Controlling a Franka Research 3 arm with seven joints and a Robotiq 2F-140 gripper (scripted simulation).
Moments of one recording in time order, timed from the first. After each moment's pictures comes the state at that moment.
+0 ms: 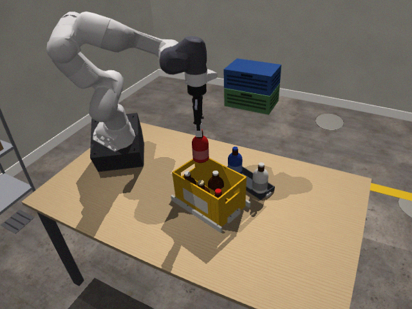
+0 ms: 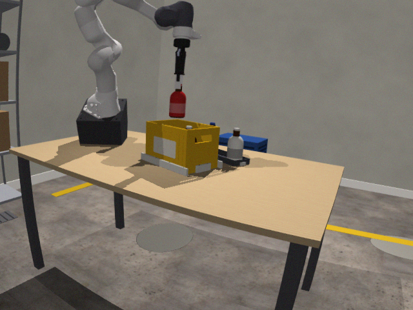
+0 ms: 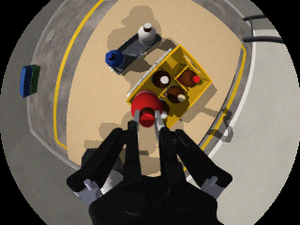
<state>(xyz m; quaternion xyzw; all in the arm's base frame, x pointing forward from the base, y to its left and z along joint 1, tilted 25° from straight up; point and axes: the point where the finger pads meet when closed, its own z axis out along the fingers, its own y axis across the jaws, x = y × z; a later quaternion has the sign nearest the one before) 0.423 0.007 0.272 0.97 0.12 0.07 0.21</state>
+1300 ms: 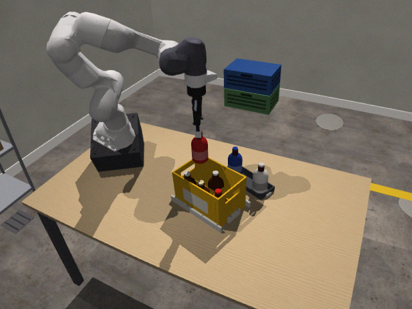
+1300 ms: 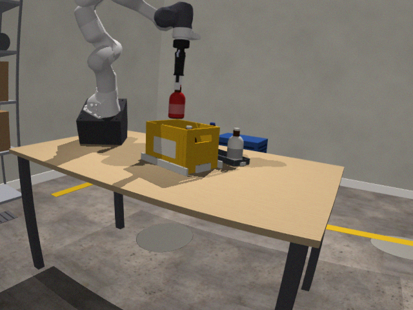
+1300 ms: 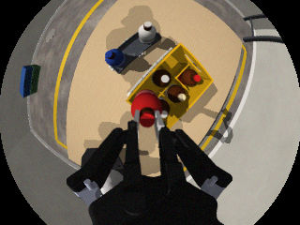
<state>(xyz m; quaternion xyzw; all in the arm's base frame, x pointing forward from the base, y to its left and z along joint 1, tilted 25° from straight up) 0.421 0.005 0.268 0.97 0.12 0.07 0.20</state>
